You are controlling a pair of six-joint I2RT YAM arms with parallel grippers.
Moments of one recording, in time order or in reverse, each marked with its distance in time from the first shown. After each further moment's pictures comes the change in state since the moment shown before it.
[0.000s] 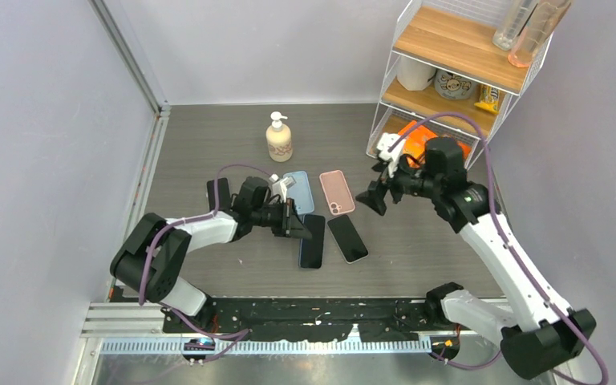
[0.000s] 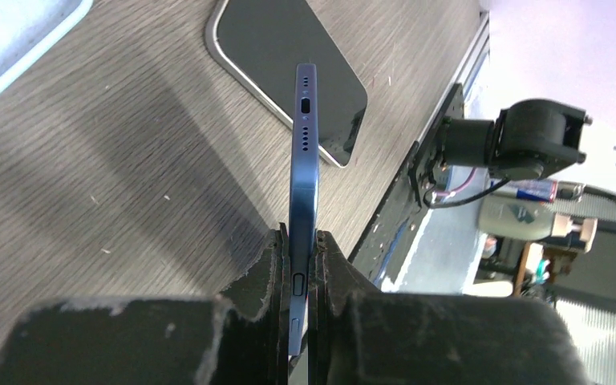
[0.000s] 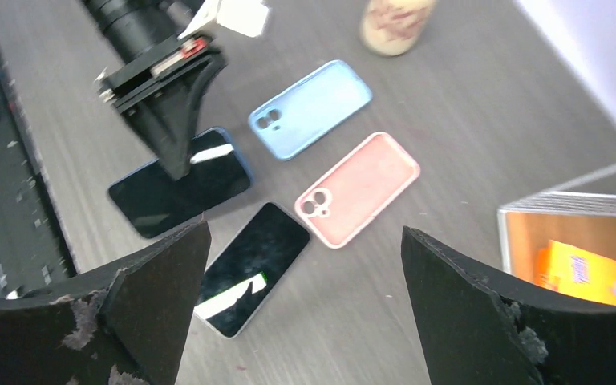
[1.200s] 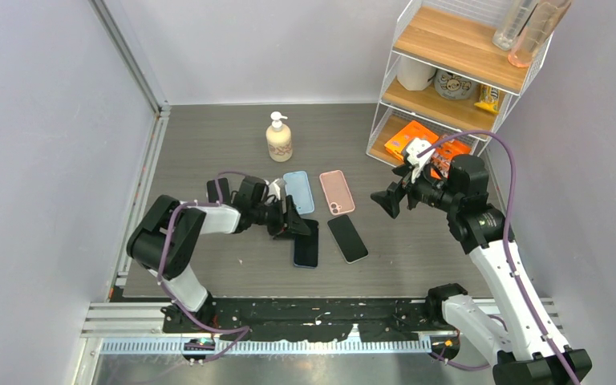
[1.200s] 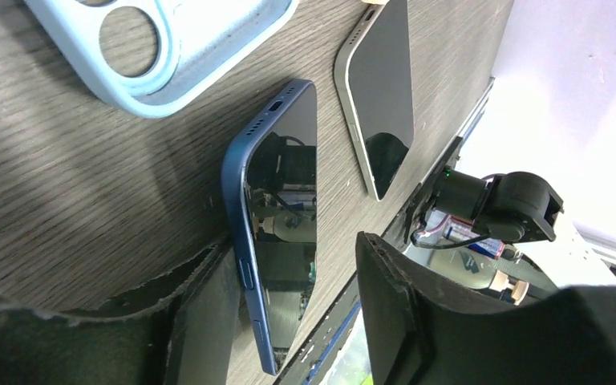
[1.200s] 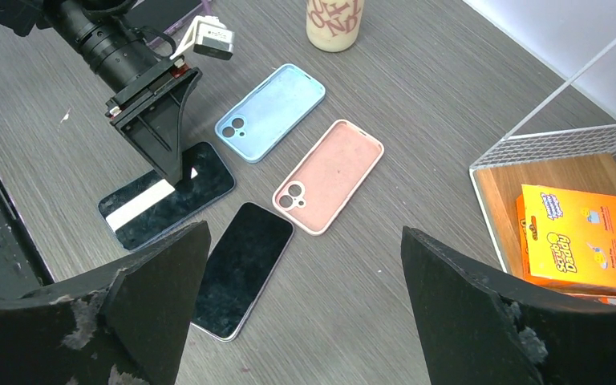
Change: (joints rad) left arm 0.084 0.171 0.020 -0.001 -0.033 -0.168; right arm -0.192 -0.214 -0.167 0.130 -0.013 0.137
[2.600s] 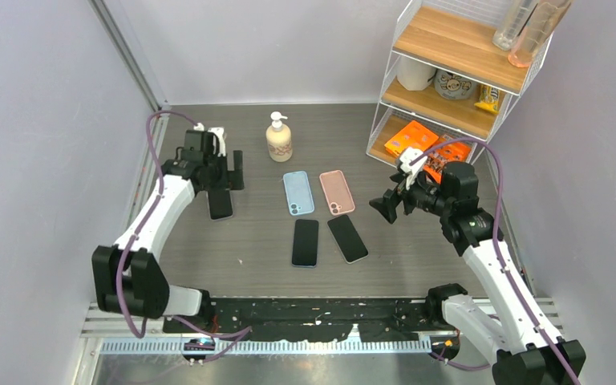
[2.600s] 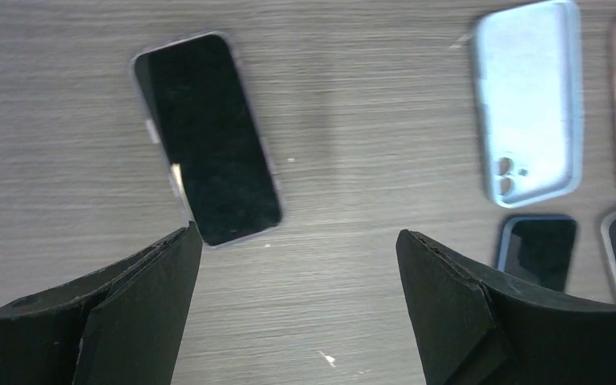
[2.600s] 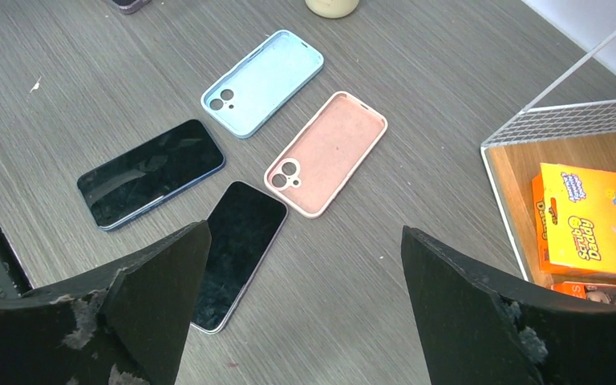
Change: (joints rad) left arm 0.277 -0.354 0.441 -0.819 -0.687 0.607; right arm -0.005 0.010 -0.122 0.079 0.005 -0.037
